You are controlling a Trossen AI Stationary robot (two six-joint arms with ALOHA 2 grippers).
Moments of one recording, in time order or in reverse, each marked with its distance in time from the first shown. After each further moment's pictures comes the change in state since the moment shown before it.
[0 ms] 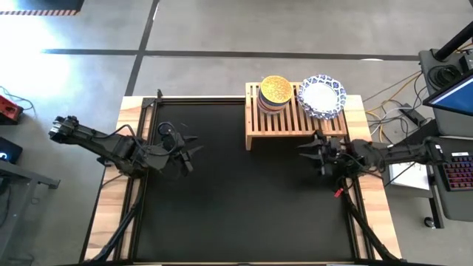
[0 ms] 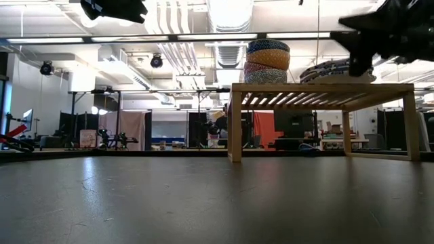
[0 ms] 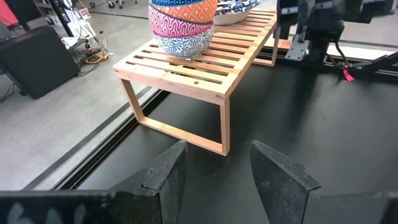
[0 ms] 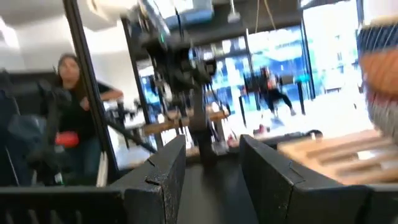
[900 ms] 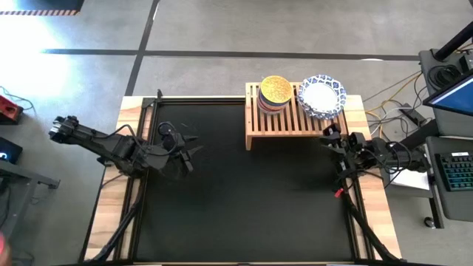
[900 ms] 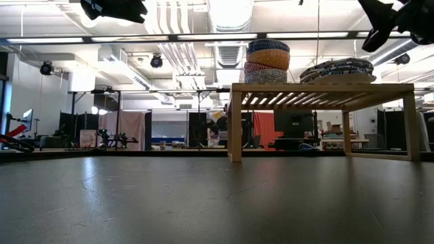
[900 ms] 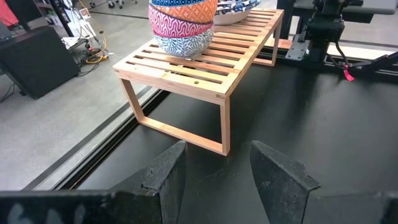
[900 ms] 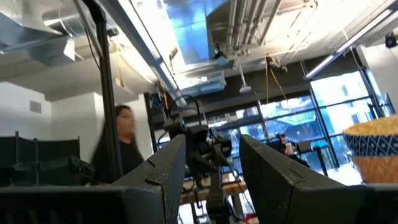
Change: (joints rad) left arm 0.000 0.000 0.000 -0.001 0.000 0.000; right arm 0.000 -0.270 -0.001 -0.001 0.000 0.000
